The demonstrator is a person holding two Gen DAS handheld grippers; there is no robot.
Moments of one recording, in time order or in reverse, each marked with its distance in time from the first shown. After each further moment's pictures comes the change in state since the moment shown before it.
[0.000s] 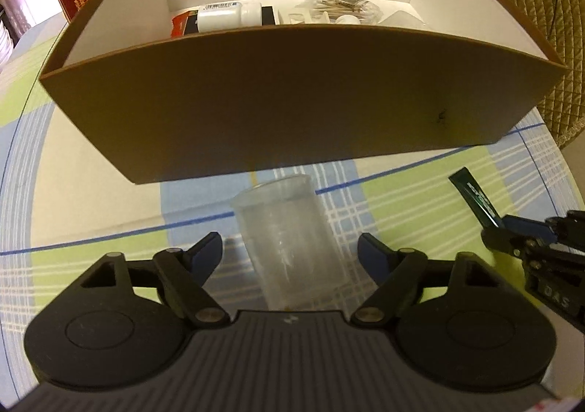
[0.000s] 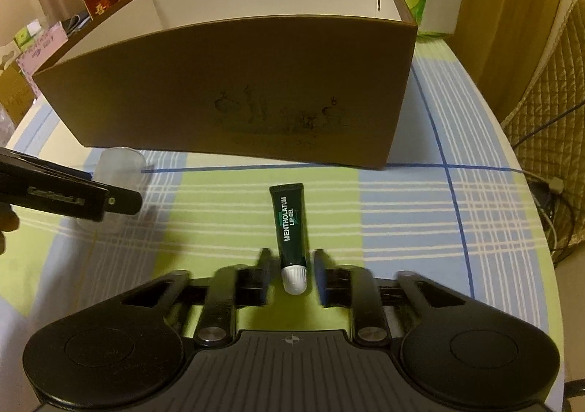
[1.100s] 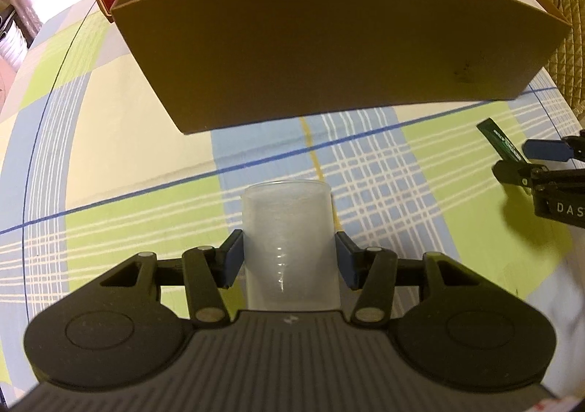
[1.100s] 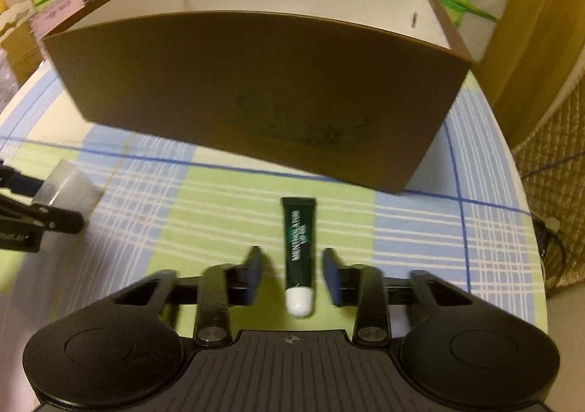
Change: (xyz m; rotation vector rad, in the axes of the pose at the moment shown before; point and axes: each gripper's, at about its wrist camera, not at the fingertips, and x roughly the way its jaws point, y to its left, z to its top) left arm -0.017 0.021 -0.034 0.032 0.029 0.058; right arm 0.011 0.019 0.010 -0.157 0.013 -0.032
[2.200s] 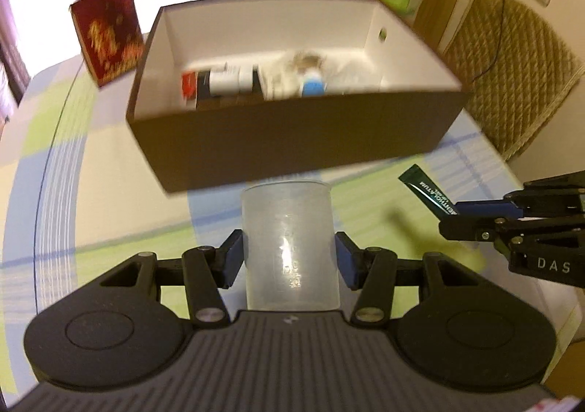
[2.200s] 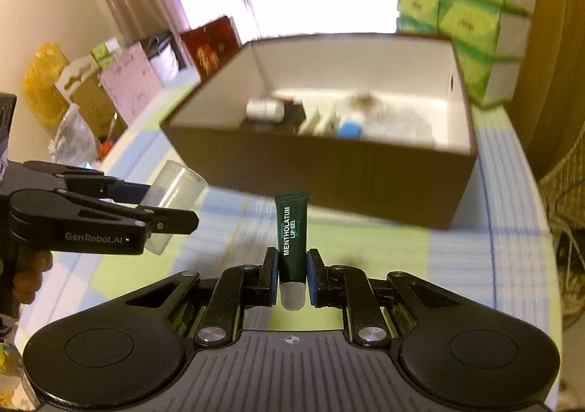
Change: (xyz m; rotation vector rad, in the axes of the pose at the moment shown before) left arm -0.085 -0.013 0.013 0.029 -0.189 -0.130; right arm -0.095 0.015 0.026 0.073 -0.120 0.253
